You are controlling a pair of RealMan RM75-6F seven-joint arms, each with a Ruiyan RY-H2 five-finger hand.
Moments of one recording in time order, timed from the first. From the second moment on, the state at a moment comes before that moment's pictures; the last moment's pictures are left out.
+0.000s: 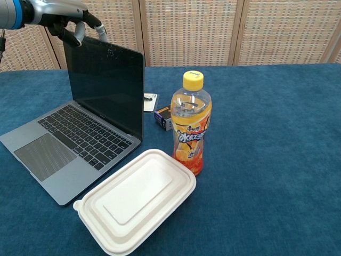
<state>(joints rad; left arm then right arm) -1.05 -1.17 -0.17 -1.53 0.78 0.71 0.33 0.09 -1.17 0.05 -1.59 -1.51 1.46 -0.14</state>
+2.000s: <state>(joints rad) -0.98 -0.93 -0.07 -1.80 0.89 0.67 0.31 0.09 -1.17 0.05 -1.60 -1.51 1.46 -0.15</state>
